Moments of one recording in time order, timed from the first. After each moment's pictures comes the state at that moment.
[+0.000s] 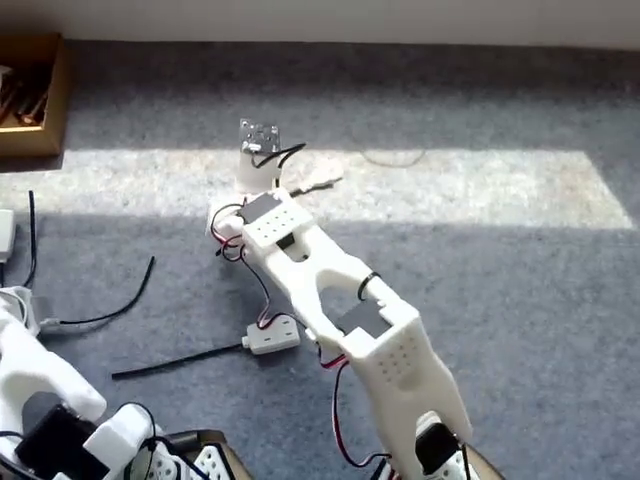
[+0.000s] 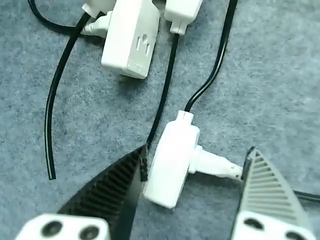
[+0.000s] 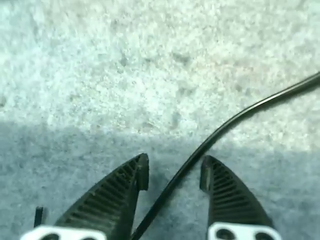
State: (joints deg) left arm -60.1 -17.5 47.6 37.1 -33.1; right arm -42.2 41.7 -16.3 41.6 -37.5
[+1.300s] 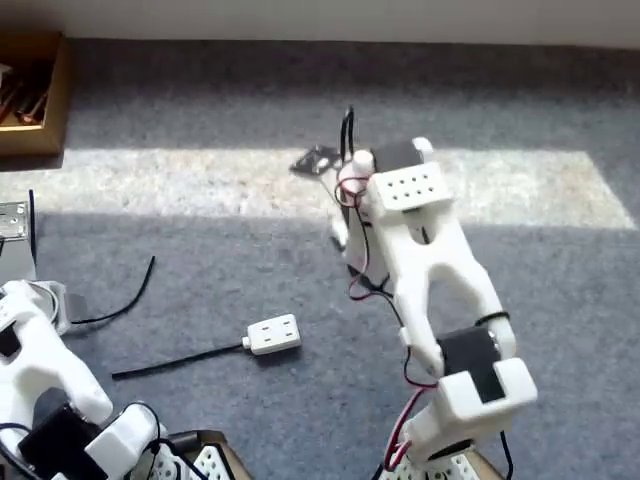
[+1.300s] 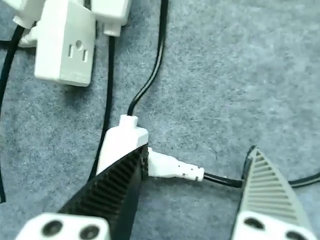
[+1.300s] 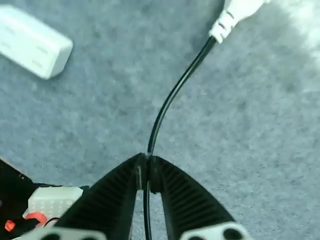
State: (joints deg) left arm -52.4 -17.5 52.4 37.1 -33.2; right arm -19.6 1.4 7.0 95.7 37.8
